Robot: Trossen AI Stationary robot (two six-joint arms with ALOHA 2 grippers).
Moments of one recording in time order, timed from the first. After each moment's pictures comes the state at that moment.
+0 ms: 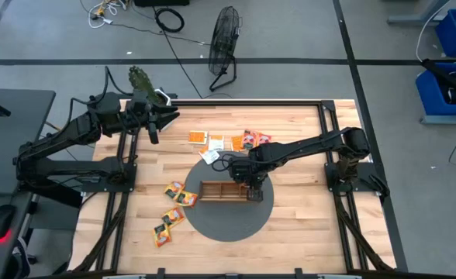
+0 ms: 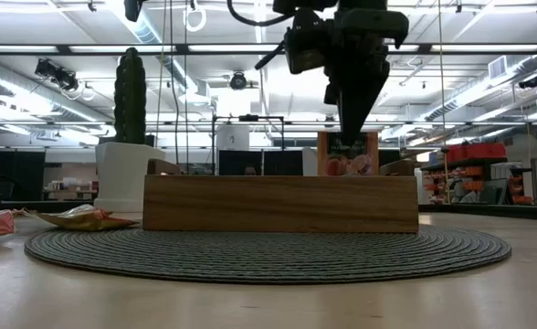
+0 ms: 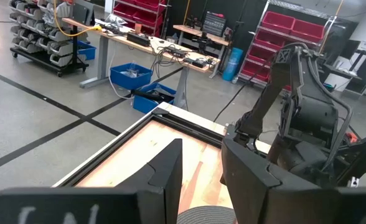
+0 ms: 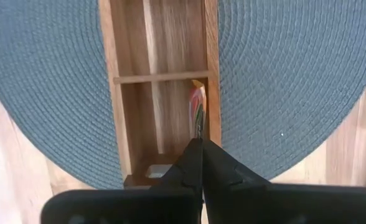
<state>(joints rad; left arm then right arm) 0.34 0.79 0.99 -0.29 0.00 -0.26 0.11 1.88 1.52 -1.05 -0.04 0.18</state>
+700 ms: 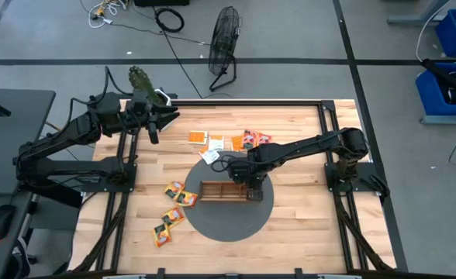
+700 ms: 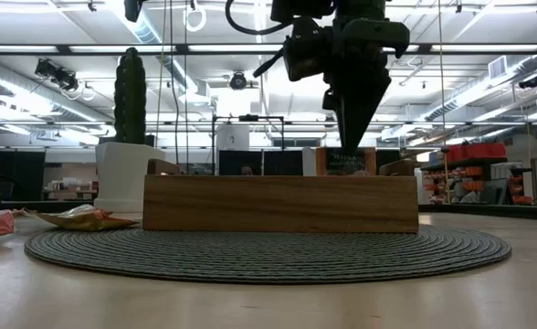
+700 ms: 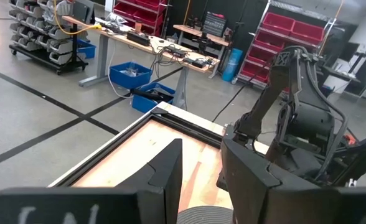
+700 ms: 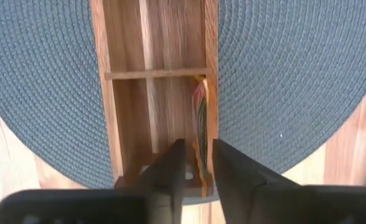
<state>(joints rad) 0.34 0.79 0.99 -0.29 0.00 -0.28 0.10 1.90 1.52 -1.06 -0.04 0.15</state>
